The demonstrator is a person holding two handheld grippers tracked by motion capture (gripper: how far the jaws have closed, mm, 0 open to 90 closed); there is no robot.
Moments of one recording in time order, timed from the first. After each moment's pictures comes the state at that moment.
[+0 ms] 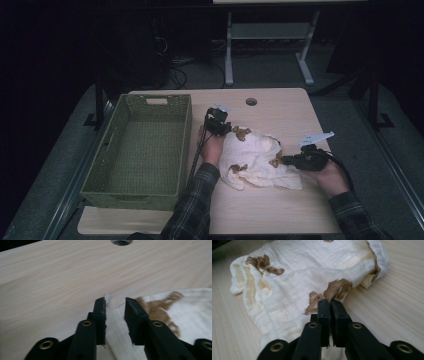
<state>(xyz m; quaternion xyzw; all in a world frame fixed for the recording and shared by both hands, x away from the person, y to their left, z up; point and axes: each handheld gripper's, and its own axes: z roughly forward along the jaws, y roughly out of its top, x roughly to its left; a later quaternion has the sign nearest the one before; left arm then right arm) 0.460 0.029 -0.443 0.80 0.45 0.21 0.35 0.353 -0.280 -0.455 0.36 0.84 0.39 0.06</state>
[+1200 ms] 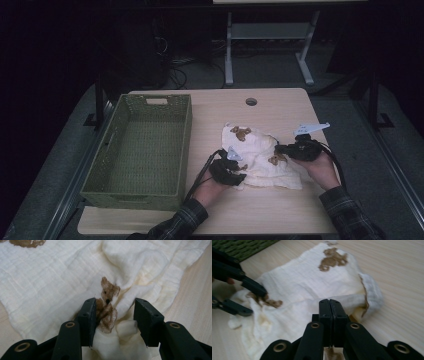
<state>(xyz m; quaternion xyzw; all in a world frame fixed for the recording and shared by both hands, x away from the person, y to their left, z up) 0.329 0.027 -0.463 0.89 0.28 0.07 0.34 0.372 -0.259 -0.437 0.38 0.82 0.42 0.08</state>
